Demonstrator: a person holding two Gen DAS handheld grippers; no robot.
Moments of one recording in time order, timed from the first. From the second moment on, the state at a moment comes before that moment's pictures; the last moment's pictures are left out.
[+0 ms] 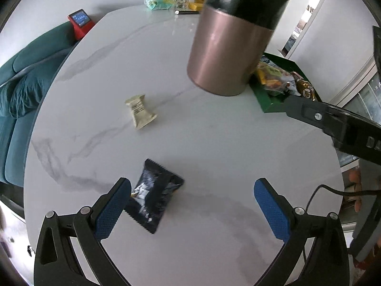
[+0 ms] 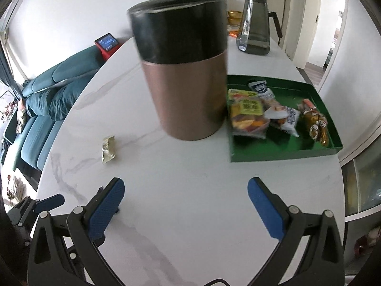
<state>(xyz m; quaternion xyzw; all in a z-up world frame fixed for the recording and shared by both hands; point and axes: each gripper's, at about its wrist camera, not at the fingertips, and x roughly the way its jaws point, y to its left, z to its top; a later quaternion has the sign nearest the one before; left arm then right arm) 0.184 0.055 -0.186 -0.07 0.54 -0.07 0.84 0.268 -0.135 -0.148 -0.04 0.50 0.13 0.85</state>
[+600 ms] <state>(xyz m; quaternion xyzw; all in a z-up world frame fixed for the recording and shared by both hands) 0.191 0.082 -0.246 -0.04 0.57 -0.09 0.81 0.264 -0.095 -0.176 -0.05 0.52 0.09 0.85</state>
